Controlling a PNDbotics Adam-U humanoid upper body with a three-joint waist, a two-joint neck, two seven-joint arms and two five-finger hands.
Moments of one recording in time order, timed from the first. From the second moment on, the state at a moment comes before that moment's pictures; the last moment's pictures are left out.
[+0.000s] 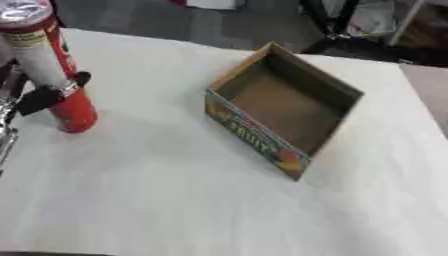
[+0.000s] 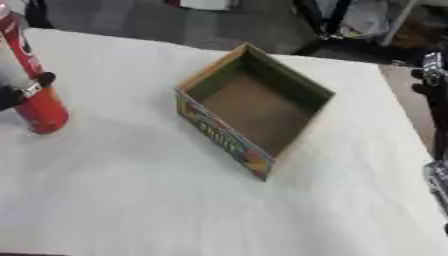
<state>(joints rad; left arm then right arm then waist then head) -0.81 0.49 -0.09 -1.10 -0.26 0.14 0.04 -0.25 -0.60 -0.05 -1.87 -0.25 0.19 -0.54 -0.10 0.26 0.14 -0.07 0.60</state>
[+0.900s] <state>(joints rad) -0.81 0.47 -0.09 -1.10 -0.29 0.11 0.14 -0.27 -0.60 -0.05 -1.87 -0.25 0.21 -0.54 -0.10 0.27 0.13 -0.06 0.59</state>
